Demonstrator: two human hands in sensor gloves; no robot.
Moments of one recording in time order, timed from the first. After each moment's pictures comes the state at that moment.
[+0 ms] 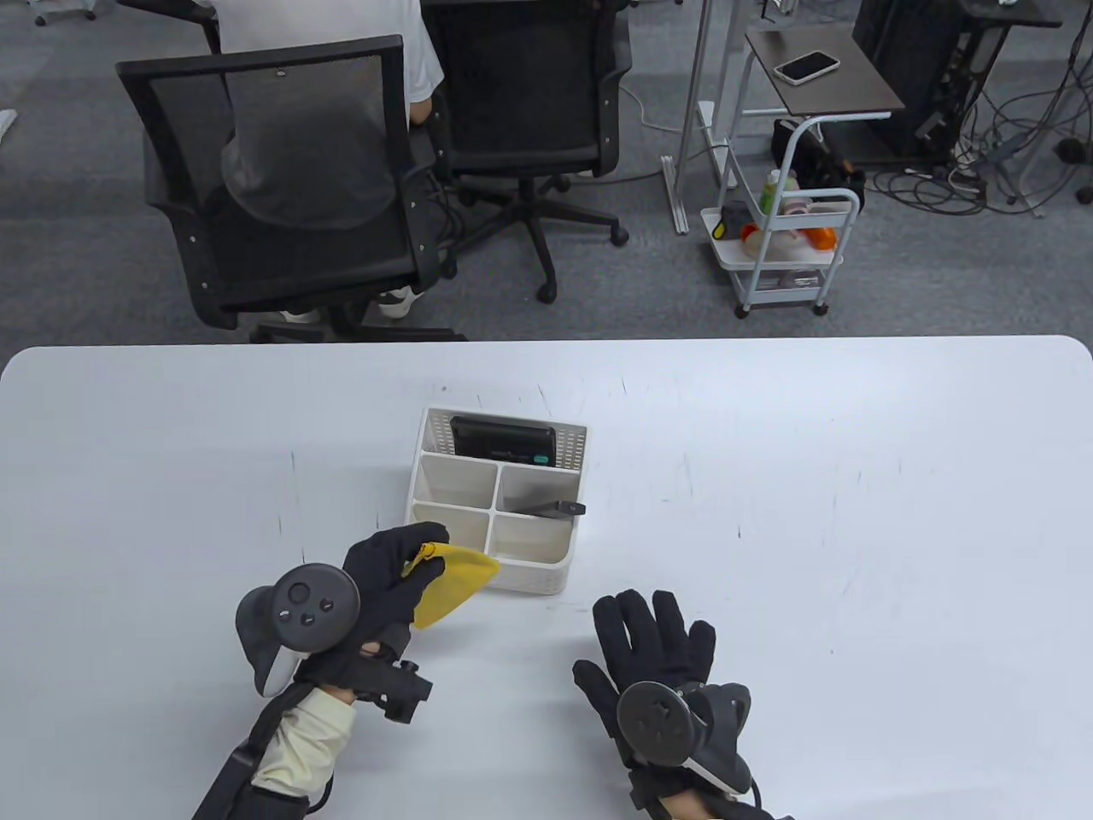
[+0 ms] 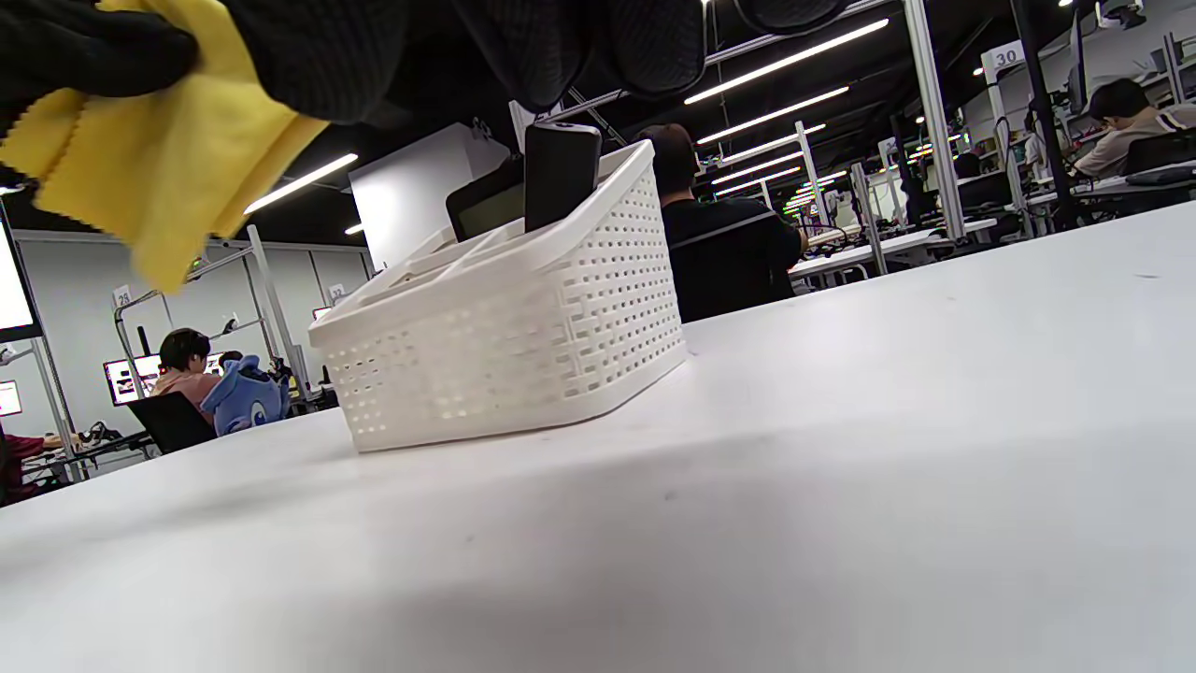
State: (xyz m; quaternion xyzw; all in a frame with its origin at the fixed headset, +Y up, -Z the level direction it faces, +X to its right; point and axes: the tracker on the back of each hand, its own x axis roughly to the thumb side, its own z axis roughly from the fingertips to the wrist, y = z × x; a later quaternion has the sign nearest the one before) left_hand -0.221 -0.649 -0.313 0.13 -0.10 0.34 0.93; right_hand 0.086 -0.725 -0.237 0.14 -0.11 0.96 0.19
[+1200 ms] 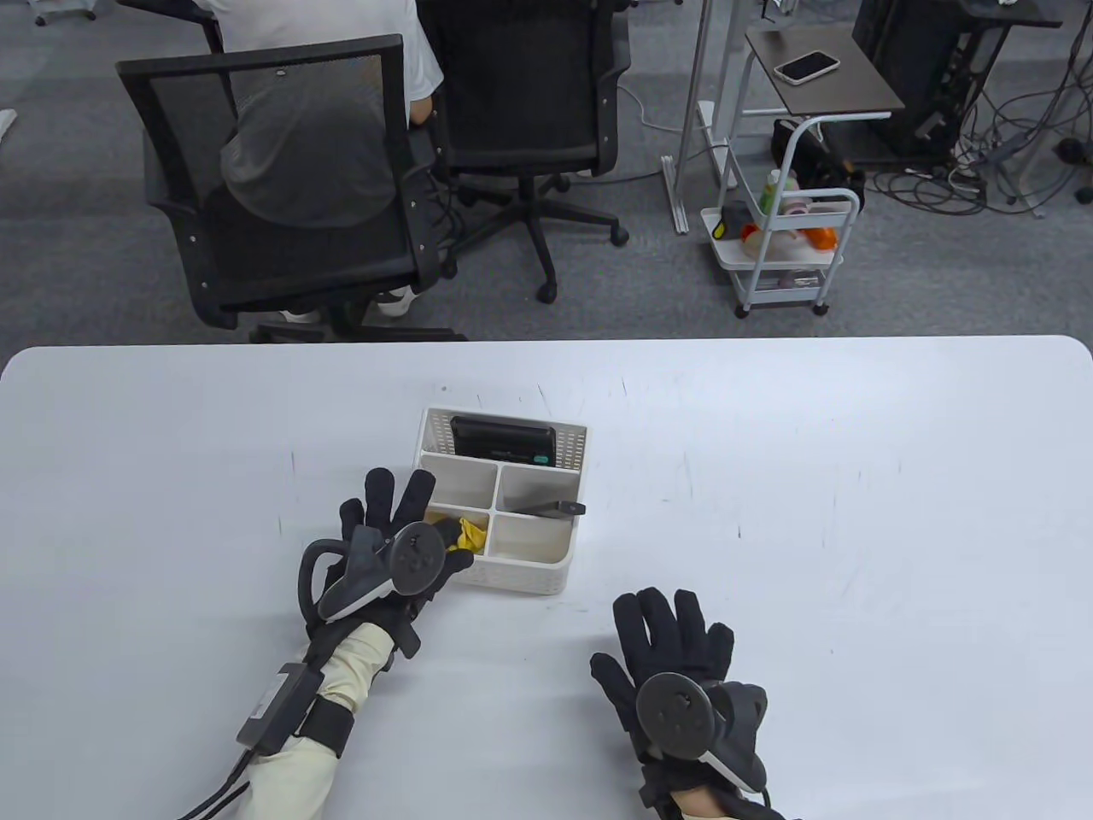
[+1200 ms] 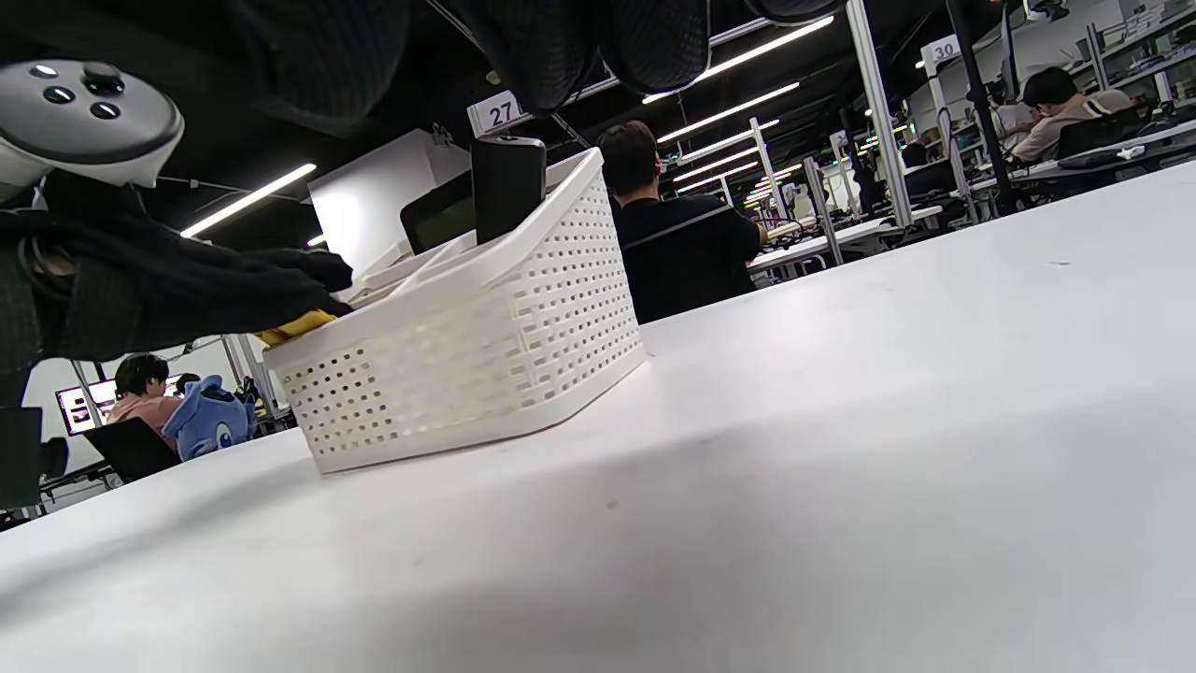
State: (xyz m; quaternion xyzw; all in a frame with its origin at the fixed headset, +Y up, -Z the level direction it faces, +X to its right) left_hand -0.198 -0.723 -0.378 -0.04 -0.11 0.00 0.99; right_hand 0.101 -0.725 -0.240 0.11 -0.11 0.97 0.21
